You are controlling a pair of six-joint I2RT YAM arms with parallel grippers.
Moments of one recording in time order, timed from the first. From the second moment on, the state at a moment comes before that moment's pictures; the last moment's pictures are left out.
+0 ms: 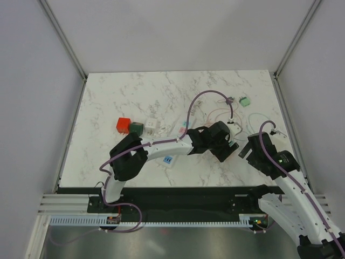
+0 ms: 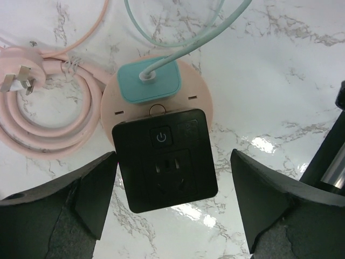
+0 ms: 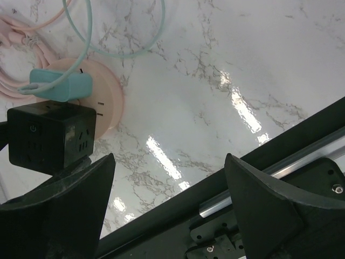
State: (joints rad) left arm -1.14 2.03 1.56 -0.26 -0.05 -0.10; right arm 0.35 0.71 0.76 -1.14 0.44 0.95
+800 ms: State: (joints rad) left arm -1.03 2.05 1.56 -0.26 0.09 -0.21; right arm 0.19 0.63 0.47 -0.74 0.09 0.93
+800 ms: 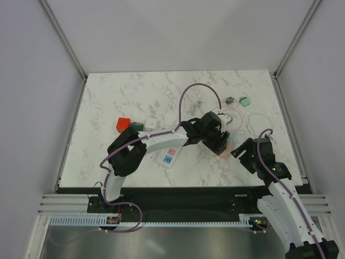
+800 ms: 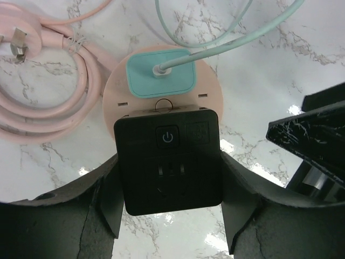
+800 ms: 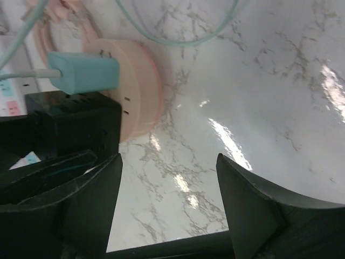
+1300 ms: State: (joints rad) left arm -0.91 1.97 1.45 -0.26 0.32 -0.33; right arm 0.07 0.44 0.18 -0.33 -0.23 0.91
